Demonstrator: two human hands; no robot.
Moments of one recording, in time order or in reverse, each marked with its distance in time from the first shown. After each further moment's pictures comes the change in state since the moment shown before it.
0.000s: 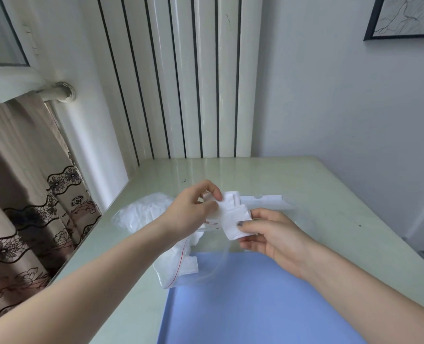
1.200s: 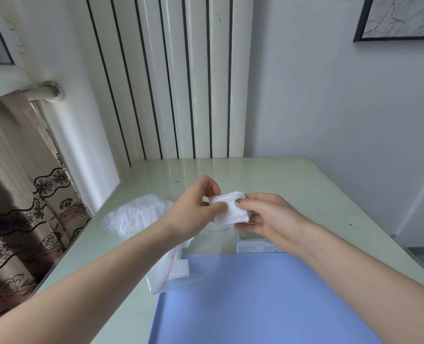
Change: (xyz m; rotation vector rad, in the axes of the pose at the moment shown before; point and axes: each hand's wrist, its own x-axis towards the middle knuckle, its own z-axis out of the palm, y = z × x) left_hand 0.008 0.012 0.018 0.010 -0.009 0.046; right_hand 0.016 -0.027 -0.012 -0.061 0.007 -0.046
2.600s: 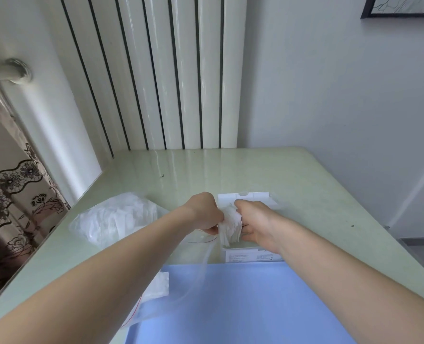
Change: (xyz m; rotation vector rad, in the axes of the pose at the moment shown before) left_hand 0.090 -0.041 0.053 0.391 -0.225 -0.457; right_hand 0.085 0.037 -0.018 -0.180 0.175 0.324
